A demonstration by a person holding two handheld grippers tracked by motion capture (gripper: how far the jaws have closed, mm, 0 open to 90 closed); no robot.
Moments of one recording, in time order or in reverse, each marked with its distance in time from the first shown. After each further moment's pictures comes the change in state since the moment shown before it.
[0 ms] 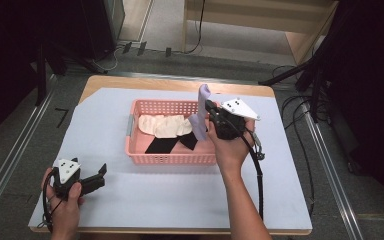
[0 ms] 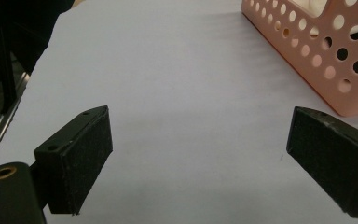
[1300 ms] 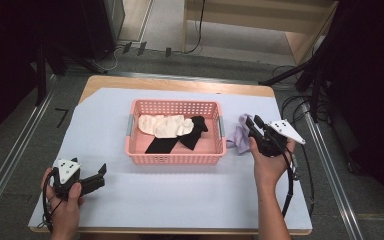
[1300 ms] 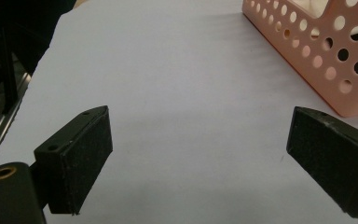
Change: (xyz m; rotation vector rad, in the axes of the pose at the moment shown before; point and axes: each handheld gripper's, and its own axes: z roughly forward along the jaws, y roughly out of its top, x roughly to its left) left arm 0.000 0.000 0.000 -0.001 0.006 0.001; right arm -0.104 -0.064 -0.049 -0.020 -0.174 0.102
